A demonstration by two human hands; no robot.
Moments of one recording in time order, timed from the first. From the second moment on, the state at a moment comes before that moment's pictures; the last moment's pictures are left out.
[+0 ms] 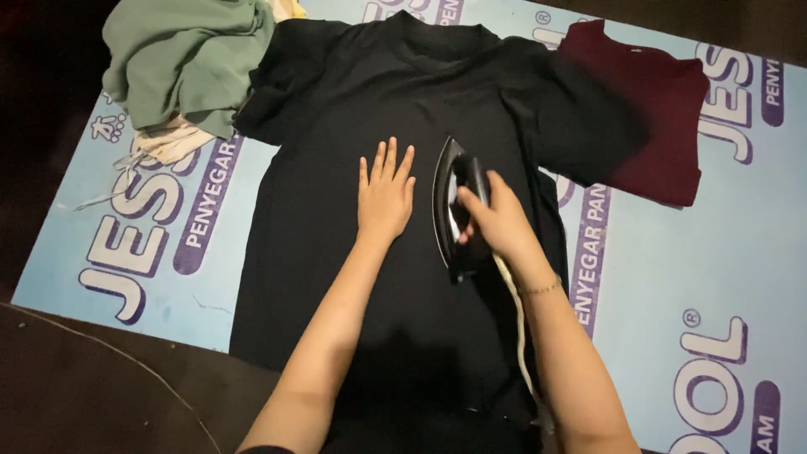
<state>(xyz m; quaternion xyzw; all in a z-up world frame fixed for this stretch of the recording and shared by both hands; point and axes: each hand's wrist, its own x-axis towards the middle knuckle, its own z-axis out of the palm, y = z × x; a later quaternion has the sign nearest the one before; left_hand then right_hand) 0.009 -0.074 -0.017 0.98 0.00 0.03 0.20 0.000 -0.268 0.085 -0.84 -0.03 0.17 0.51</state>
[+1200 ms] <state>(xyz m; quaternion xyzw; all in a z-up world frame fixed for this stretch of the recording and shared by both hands) 0.008 -0.074 -0.009 0.97 0.00 0.02 0.22 -0.070 -0.331 0.097 -0.82 0.04 0.22 0.52</state>
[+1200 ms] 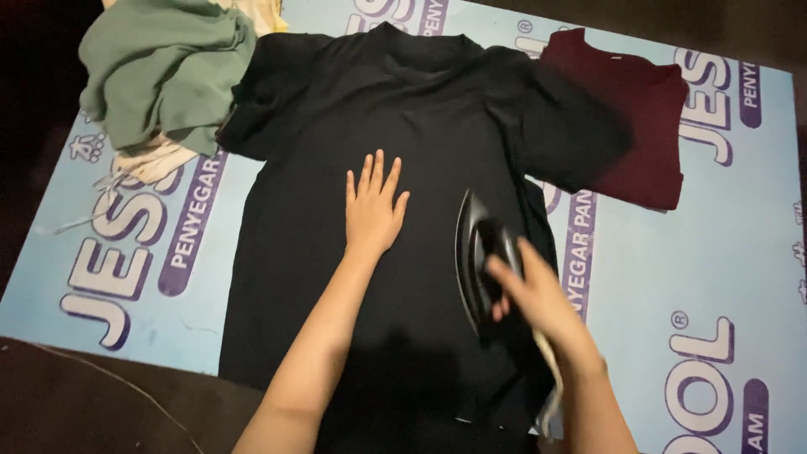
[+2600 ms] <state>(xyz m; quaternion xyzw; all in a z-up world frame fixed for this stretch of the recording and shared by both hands) 0.008 -0.073 -0.006 0.97 -0.01 0.02 0.22 0.082 -0.301 0.074 -0.85 0.02 0.10 0.52</state>
